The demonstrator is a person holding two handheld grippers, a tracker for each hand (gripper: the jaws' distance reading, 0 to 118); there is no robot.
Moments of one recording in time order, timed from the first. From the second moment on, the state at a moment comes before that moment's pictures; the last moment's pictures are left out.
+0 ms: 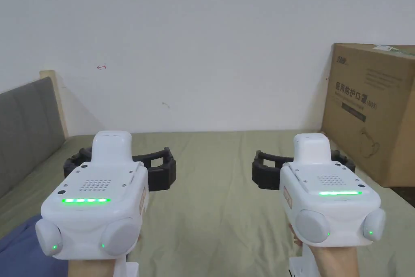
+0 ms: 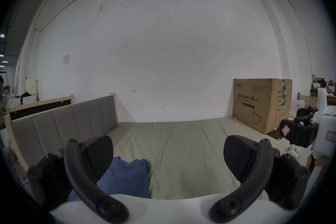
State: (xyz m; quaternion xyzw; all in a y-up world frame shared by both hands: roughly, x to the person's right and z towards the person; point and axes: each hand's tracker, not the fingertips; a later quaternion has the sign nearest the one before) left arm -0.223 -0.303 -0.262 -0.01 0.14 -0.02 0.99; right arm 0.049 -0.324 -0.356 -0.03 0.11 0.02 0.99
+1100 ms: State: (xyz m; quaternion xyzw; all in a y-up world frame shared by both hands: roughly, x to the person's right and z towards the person) left arm -0.226 -0.311 -0.266 -0.03 0.14 -0.02 0.99; right arm 0.056 -0.334 -0.358 -0.05 0.10 0.00 0.99
